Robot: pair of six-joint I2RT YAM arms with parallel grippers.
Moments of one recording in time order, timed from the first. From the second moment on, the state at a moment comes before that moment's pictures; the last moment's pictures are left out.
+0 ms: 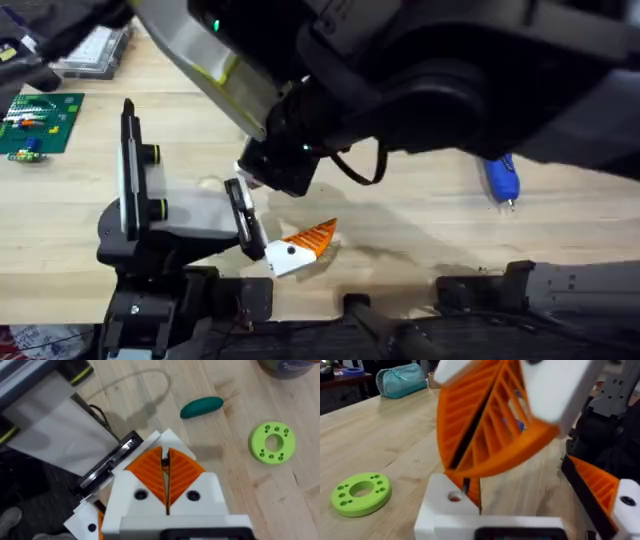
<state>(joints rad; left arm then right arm) -0.04 0.00 0.01 -0.12 1.16 -0.02 1.09 1.58 1.56 -0.92 -0.08 -0.06</state>
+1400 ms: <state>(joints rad) -0.04 0.00 0.01 -0.12 1.16 -0.02 1.07 1.61 1.56 -0.91 -0.08 -0.06</state>
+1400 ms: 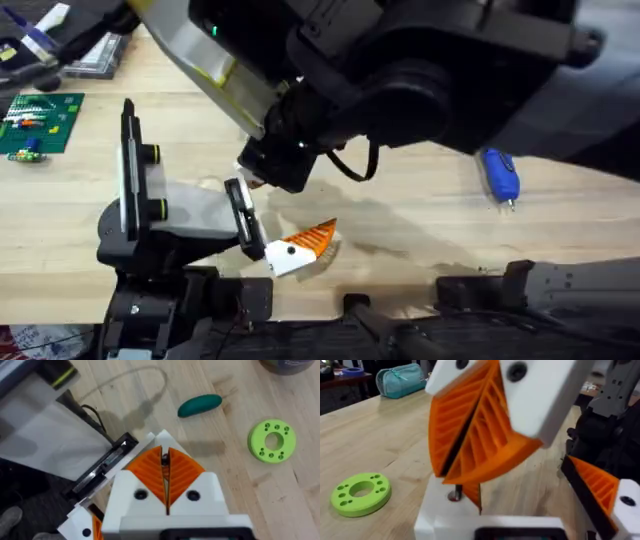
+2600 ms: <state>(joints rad) -0.04 0.01 0.01 -0.12 1.16 -0.04 1.08 1.66 1.56 -0.92 -0.08 -0.06</state>
